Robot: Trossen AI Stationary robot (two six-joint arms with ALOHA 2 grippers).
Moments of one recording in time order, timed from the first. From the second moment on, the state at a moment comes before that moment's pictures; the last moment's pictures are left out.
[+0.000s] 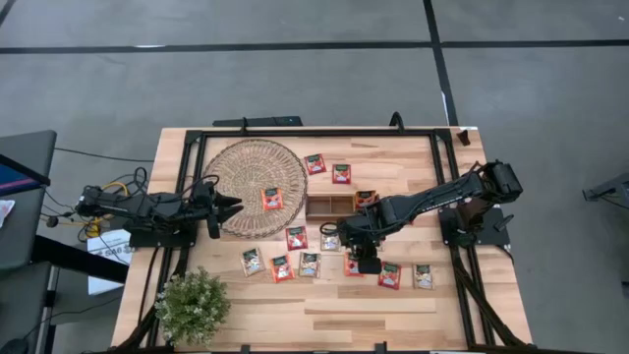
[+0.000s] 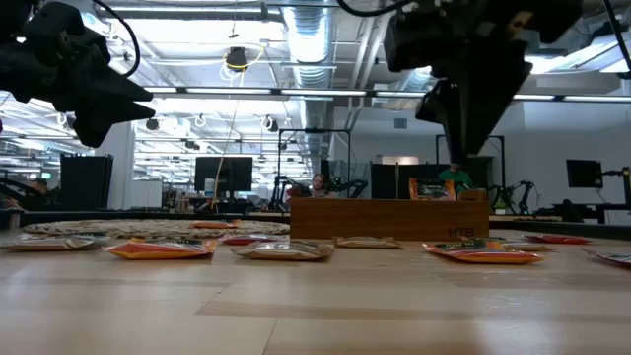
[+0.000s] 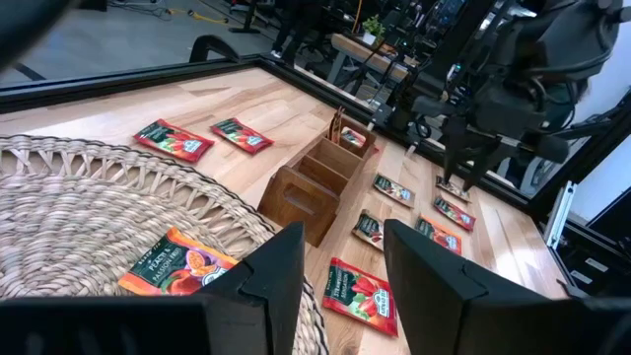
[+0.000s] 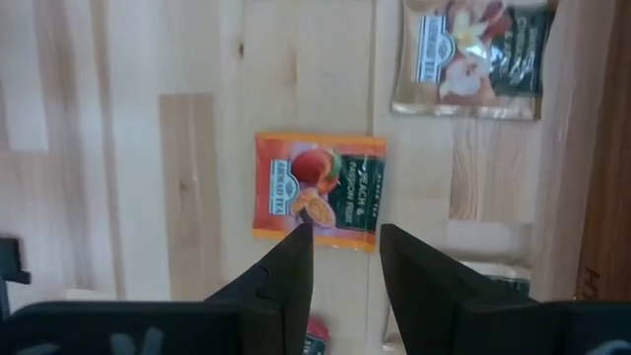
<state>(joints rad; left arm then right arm) -0.20 0.00 0.10 -0.24 -0.45 -0.51 0.21 1.69 1.20 -0.83 -0.15 0.19</state>
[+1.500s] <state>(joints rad) -0.20 0.04 0.10 -0.25 -0.43 -0.51 0.19 1.97 1.23 -0.78 -0.15 0.17</state>
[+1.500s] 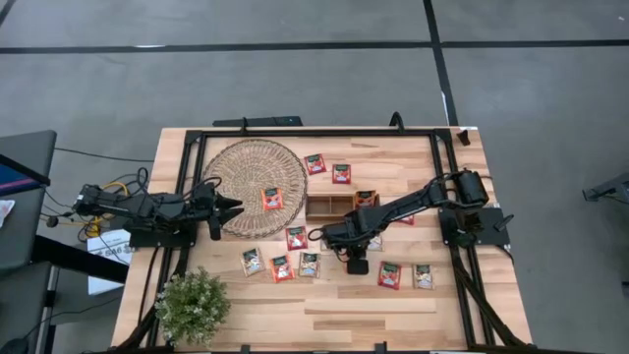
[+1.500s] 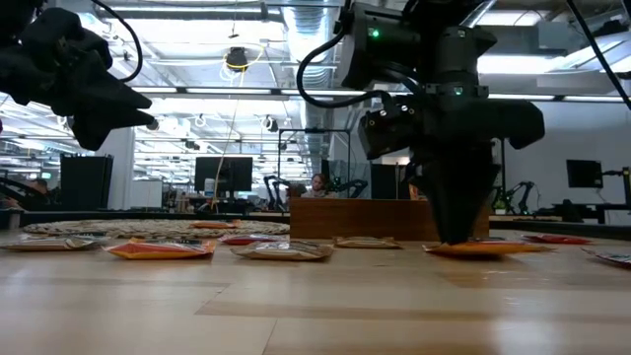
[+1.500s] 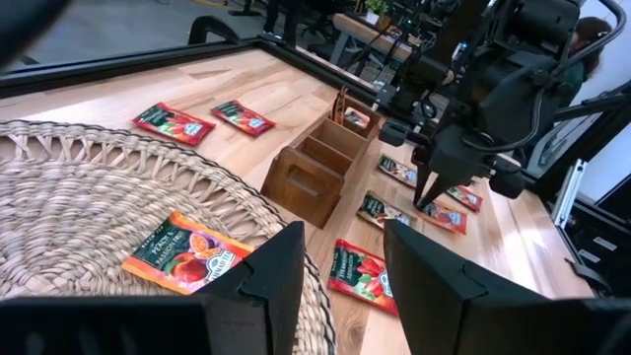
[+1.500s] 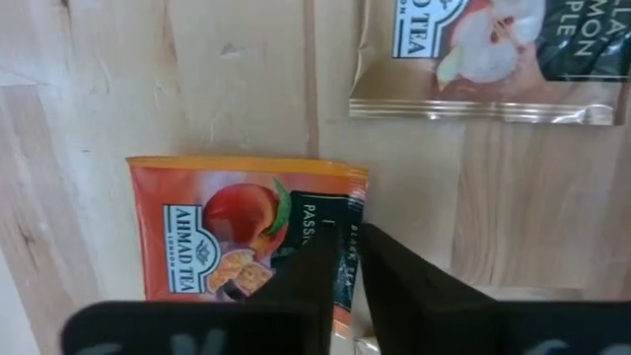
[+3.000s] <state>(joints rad) -0.20 0.04 0.10 -0.25 -0.40 -0.51 0.22 1.97 1.68 -1.55 0.15 0.12</state>
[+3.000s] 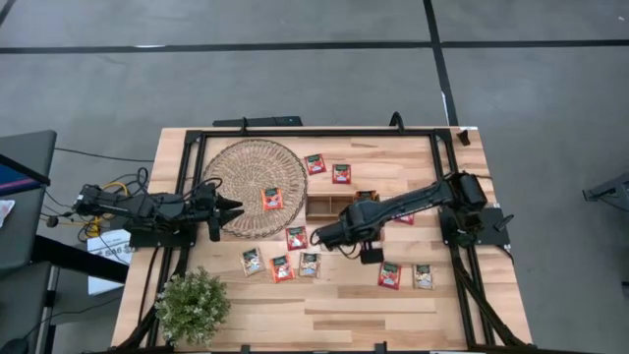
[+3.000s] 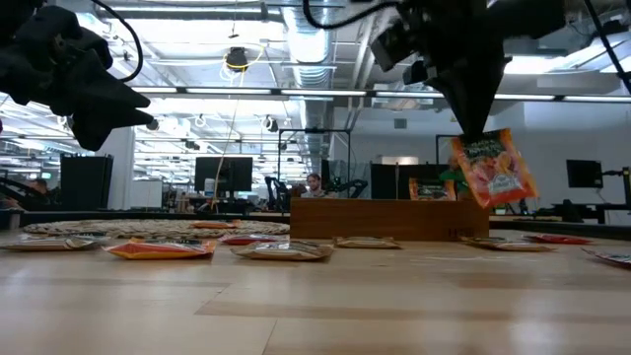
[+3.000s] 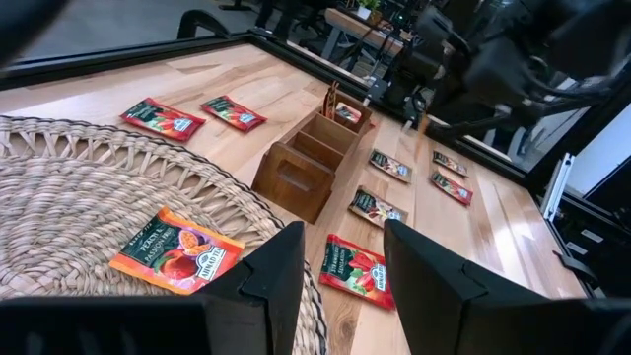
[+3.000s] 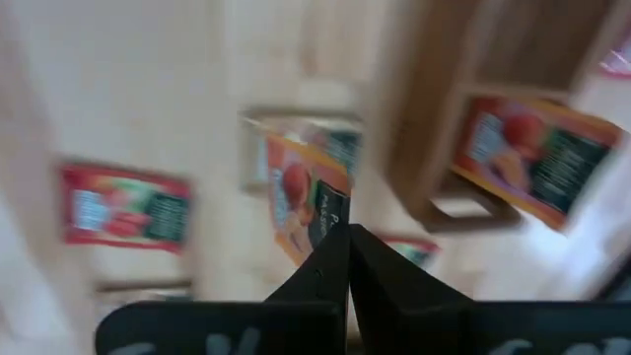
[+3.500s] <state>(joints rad) -0.20 0.04 0.10 -0.25 -0.40 -0.51 0.03 1.80 1.68 -1.53 0.27 0.08</state>
